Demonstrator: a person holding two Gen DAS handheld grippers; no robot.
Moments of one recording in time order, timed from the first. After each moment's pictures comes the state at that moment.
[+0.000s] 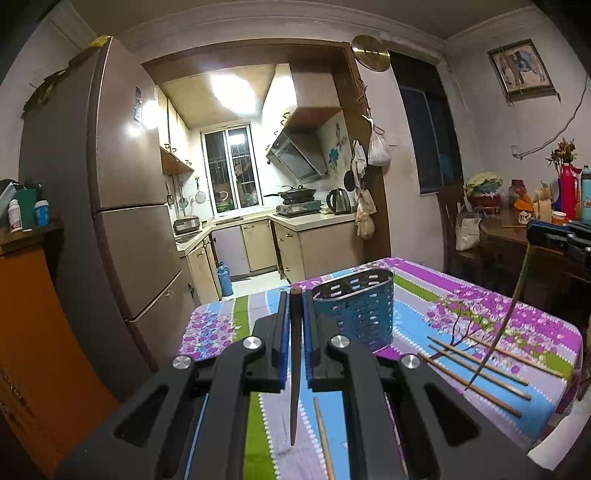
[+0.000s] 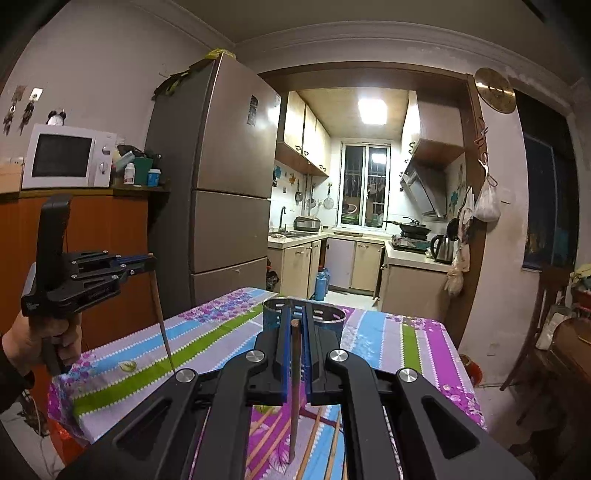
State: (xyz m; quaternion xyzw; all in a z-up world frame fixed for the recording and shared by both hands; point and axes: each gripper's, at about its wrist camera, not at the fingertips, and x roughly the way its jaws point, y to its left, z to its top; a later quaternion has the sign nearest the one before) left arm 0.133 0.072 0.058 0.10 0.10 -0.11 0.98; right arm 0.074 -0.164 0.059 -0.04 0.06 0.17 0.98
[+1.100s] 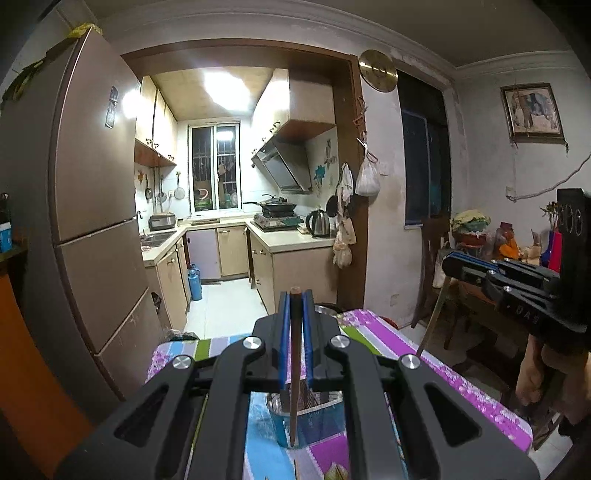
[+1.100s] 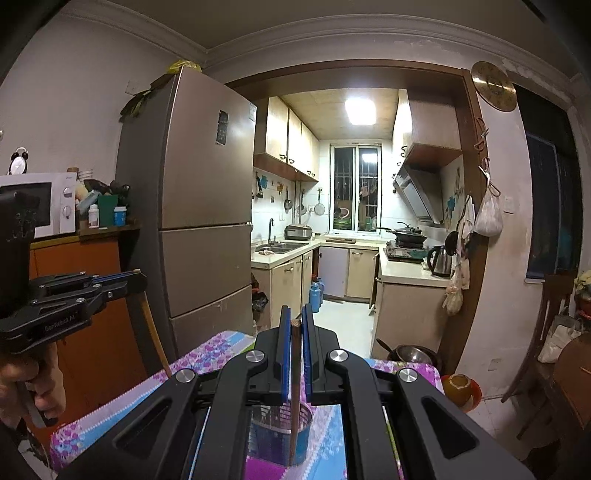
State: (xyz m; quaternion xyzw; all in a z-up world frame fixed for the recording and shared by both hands) left arm 0.216 0.015 0.181 0.04 0.11 -0.15 0.98; right arm 0.213 -0.179 0.197 -0.01 0.07 0.16 0.98
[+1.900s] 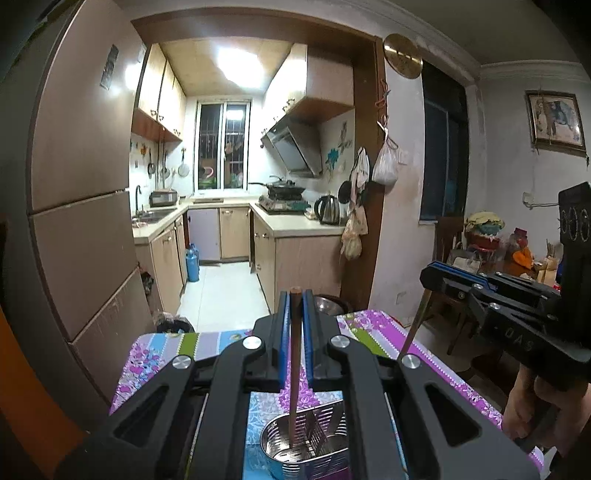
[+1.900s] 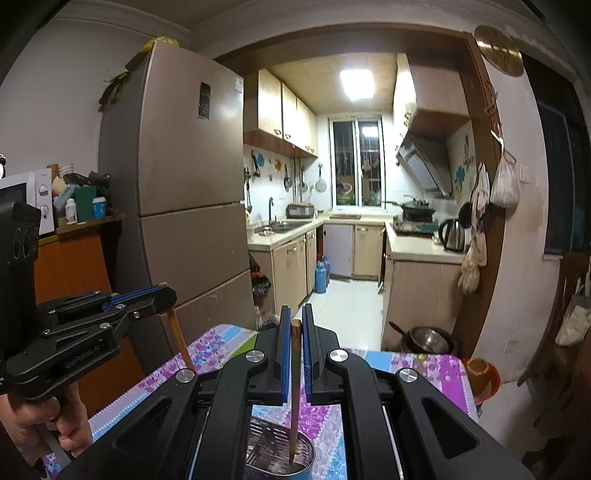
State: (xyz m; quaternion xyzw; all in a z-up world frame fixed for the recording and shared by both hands) left arm 0.321 0.007 0.147 0.00 0.15 -0.15 0.98; right arm 0.333 -0.158 0.166 0.01 0.12 0.17 0.98
